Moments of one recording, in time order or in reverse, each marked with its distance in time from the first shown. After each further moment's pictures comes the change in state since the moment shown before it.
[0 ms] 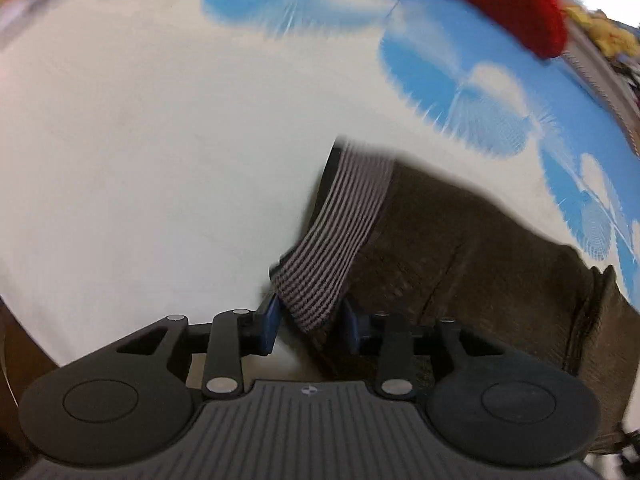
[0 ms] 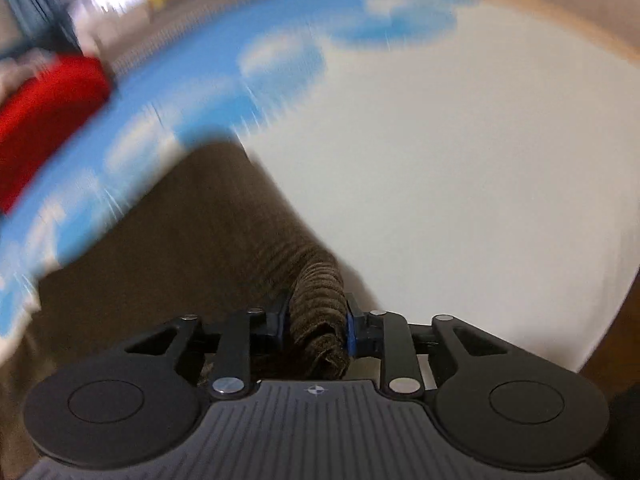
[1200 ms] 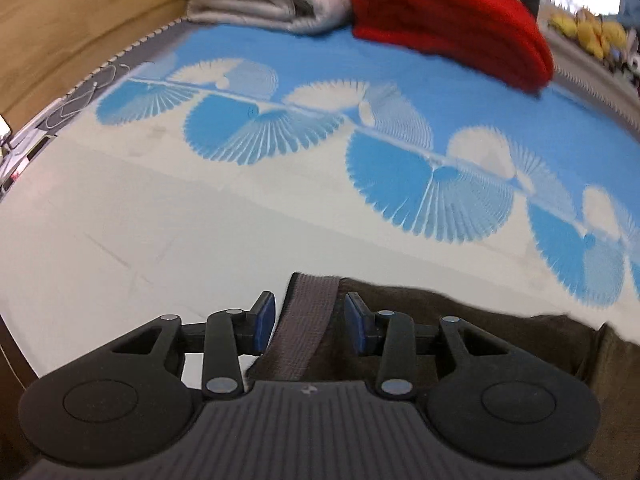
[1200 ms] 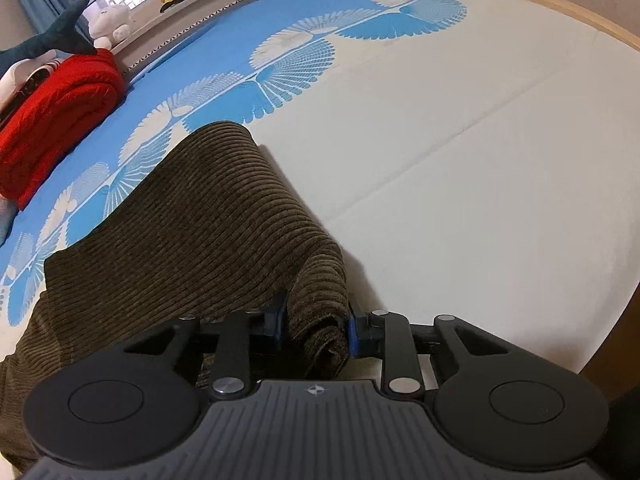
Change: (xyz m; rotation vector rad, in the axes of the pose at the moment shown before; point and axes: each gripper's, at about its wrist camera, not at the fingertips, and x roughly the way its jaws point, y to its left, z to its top) left arm -0.026 -0.091 0.067 0.080 -0.175 0.124; right arm -0.008 -0.006 -0.004 -0.053 -0.023 0.089
